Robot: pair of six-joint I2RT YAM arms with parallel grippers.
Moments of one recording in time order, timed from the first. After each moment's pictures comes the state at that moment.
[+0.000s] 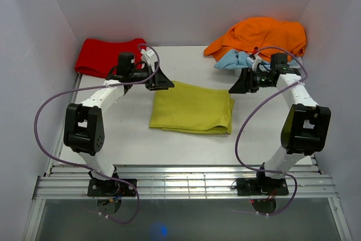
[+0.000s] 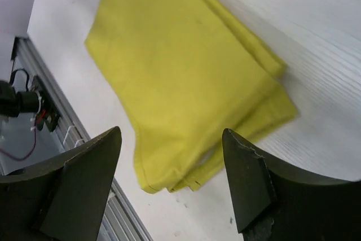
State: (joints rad) left arm -0.26 1.72 1.29 -0.12 0.96 -0.51; right arm -0.11 1.69 1.30 -0.69 -0.95 -0.22
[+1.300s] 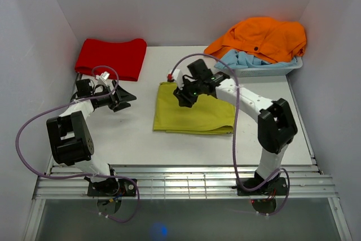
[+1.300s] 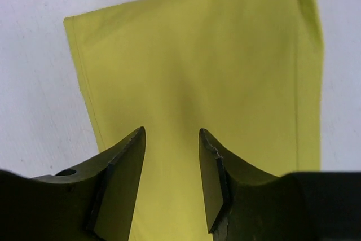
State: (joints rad) left arm 0.27 1.61 0.91 -0.17 1.09 -0.34; right arm 0.65 1.78 1.47 -0.55 -0.46 -0.48
